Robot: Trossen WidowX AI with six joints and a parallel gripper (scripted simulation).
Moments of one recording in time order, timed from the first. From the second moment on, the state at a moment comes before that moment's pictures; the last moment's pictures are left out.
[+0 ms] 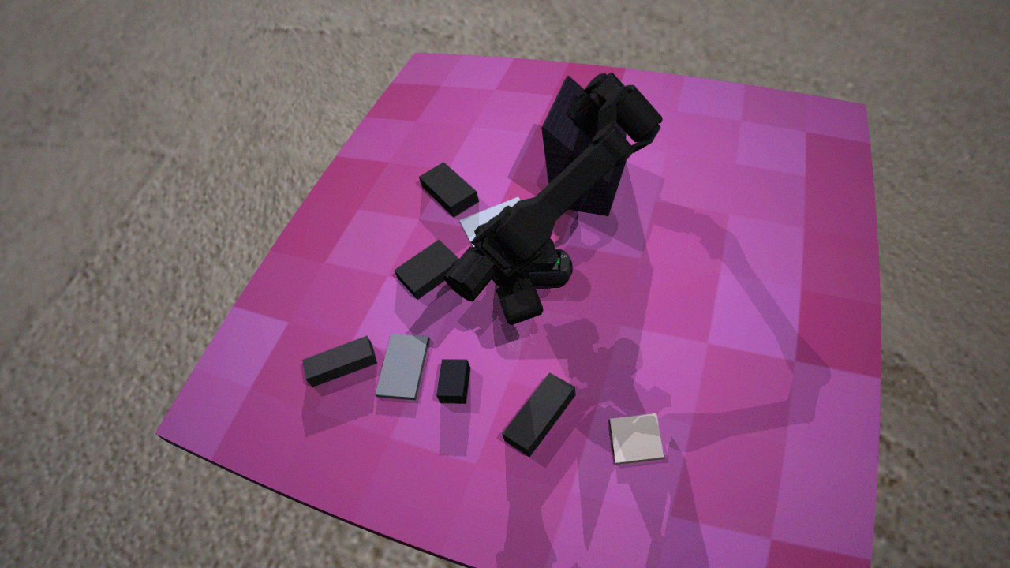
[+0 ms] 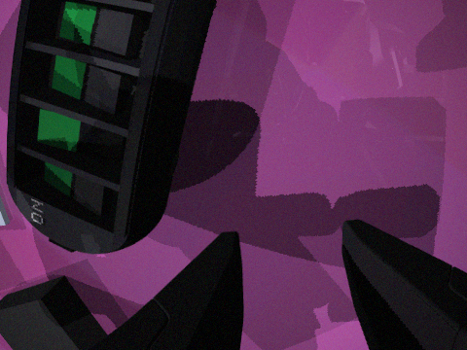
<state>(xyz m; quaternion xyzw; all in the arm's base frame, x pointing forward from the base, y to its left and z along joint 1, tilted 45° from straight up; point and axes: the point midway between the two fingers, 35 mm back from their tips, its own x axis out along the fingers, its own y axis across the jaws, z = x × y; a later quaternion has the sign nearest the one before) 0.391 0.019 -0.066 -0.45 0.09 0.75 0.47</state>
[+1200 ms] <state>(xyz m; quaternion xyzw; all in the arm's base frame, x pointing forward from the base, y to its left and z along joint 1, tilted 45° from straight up) 0.319 -0.014 -0.119 -0.31 0.13 0.70 0.63</state>
